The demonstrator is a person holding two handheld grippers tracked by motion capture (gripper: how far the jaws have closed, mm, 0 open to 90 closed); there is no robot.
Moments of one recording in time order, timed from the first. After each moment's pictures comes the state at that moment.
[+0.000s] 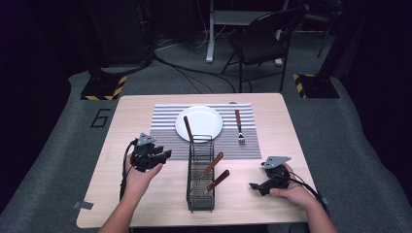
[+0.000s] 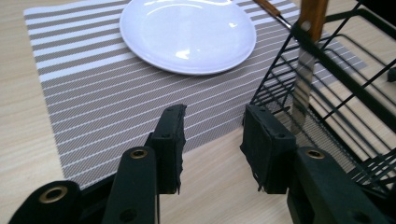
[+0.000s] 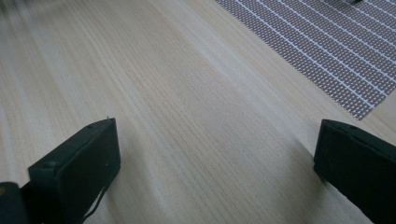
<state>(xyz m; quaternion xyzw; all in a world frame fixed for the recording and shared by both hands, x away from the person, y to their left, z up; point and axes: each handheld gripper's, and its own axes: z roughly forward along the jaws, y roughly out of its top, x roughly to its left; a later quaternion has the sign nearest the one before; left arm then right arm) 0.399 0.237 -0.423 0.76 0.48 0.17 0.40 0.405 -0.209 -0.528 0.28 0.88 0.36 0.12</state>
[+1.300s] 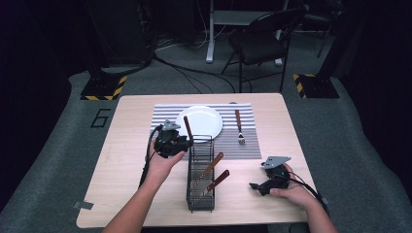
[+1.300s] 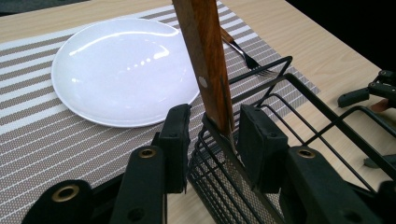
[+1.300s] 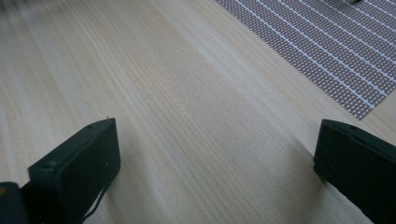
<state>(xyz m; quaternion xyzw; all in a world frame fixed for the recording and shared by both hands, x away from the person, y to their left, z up) 0.431 0.173 -0.402 0.78 0.45 0.15 0.42 0.404 -0.209 -0.528 0.28 0.88 0.36 0.12</state>
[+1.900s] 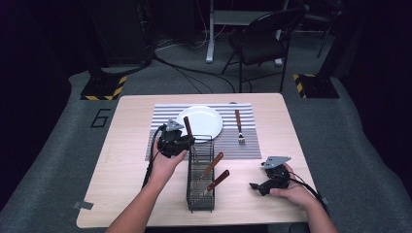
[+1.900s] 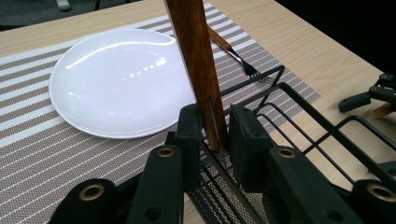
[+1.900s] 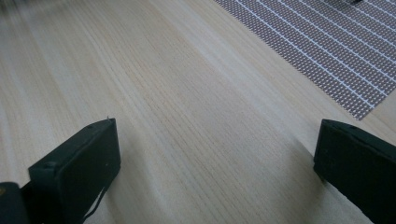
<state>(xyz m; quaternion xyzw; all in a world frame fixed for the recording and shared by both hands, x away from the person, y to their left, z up) 0.429 0.166 -0.400 0.78 0.43 0.16 0.43 0.405 -0.209 -0.528 0.28 0.88 0.36 0.12</state>
